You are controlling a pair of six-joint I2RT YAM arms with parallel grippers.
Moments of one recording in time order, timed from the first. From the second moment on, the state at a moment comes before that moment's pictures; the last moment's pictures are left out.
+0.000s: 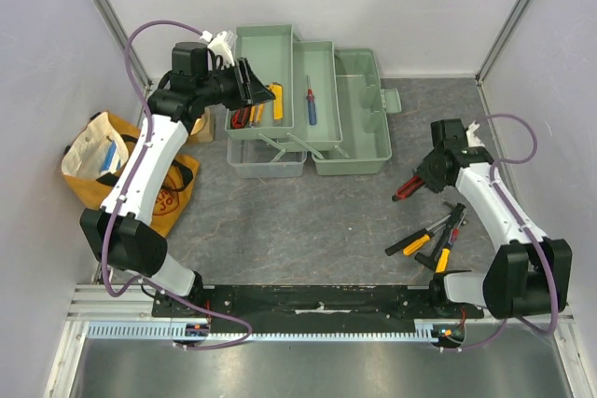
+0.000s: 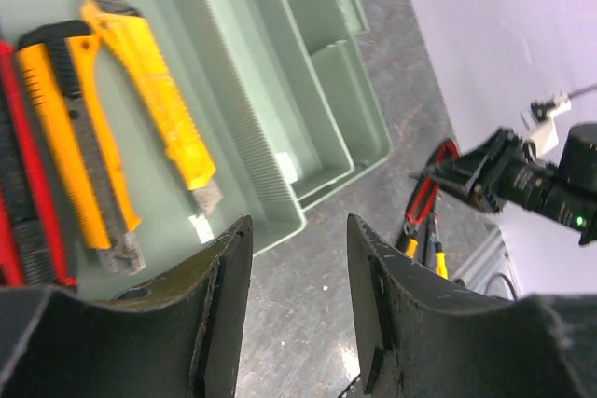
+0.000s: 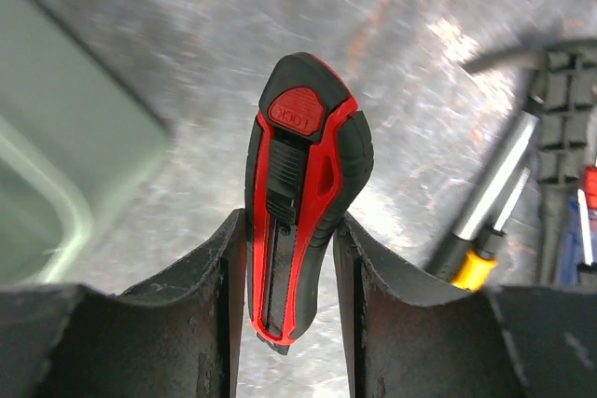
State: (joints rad) left arm -0.23 1.54 1.64 -0.59 0.49 -0.43; right arm 0.08 1.30 0.95 -0.76 0.21 0.90
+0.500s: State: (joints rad) left arm -0.44 1.55 1.59 -0.38 0.74 -0.42; right arm 0.21 1.24 1.32 -0.56 0.01 0.83
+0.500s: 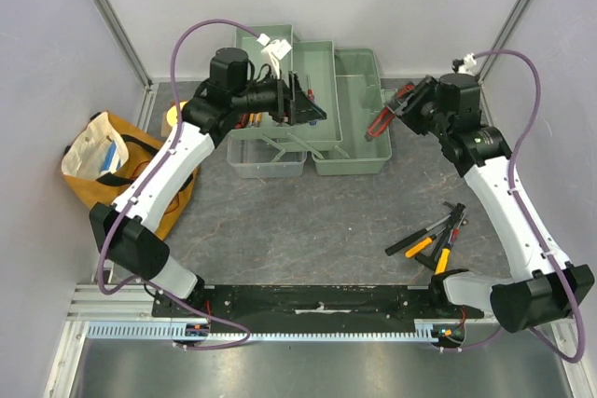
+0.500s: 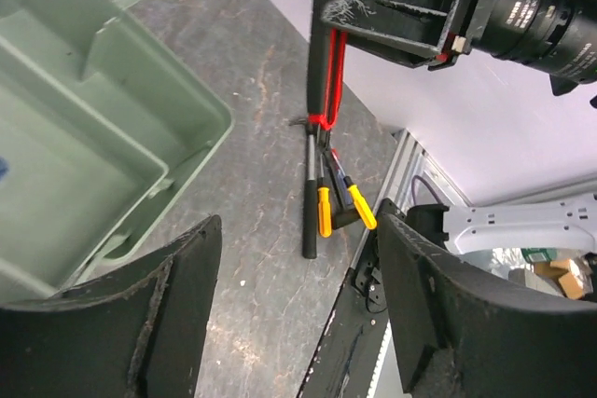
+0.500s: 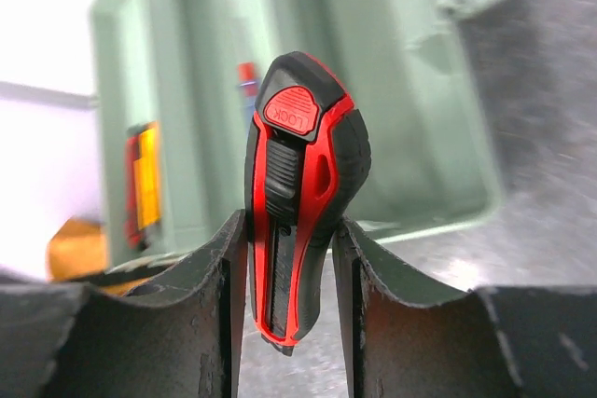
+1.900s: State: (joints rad) left arm -0.24 1.67 1.68 -0.49 0.49 -0.46; right arm 0.47 1.33 1.39 -0.38 0.09 0.81
